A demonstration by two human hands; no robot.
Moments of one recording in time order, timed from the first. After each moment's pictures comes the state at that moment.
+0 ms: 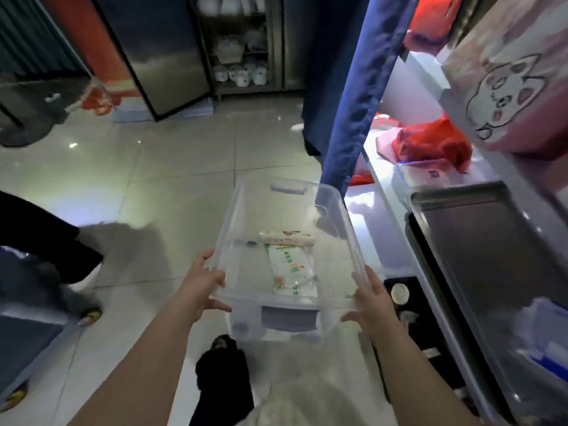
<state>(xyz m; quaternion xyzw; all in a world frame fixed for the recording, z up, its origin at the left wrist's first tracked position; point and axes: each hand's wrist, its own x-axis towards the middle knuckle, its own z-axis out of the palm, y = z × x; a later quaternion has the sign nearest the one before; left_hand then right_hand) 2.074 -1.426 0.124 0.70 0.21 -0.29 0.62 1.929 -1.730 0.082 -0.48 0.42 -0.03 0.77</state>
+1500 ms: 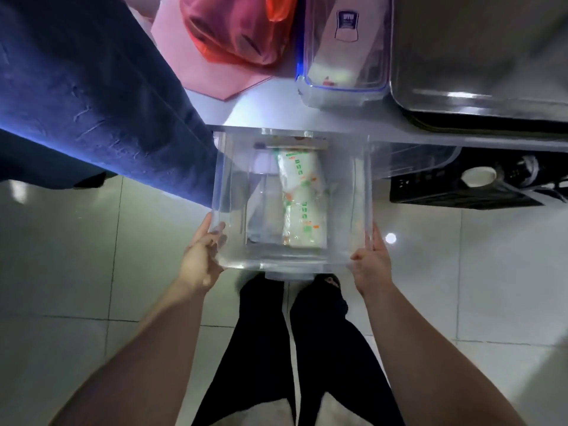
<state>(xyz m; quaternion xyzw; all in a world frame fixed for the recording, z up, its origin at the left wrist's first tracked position) 2.594 -1.846 -0.121 0.65 -0.04 -0.69 0.31 2.283 -1.772 -0.137 0.04 0.74 -0.40 0.54</state>
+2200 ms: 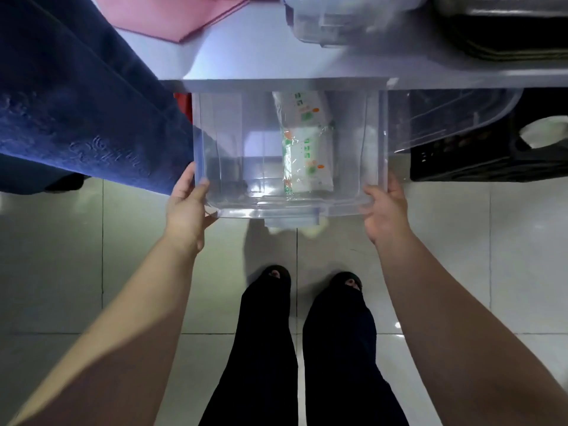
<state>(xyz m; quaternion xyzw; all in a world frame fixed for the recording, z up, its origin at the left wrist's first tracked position) 2.568 -1.914 -0.186 0.69 -0.24 -0.60 0.33 2.263 -1.853 -0.232 0.03 0.67 -0.54 0.50</state>
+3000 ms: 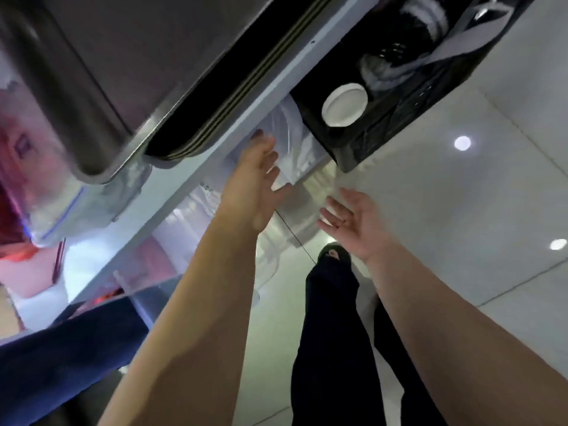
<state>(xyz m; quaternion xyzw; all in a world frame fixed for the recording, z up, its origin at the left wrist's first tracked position) 2.180 -1.938 -0.121 0.57 -0.40 -0.72 0.07 2.131 -1.795 -0.263 0.38 0.29 -0.67 0.57</state>
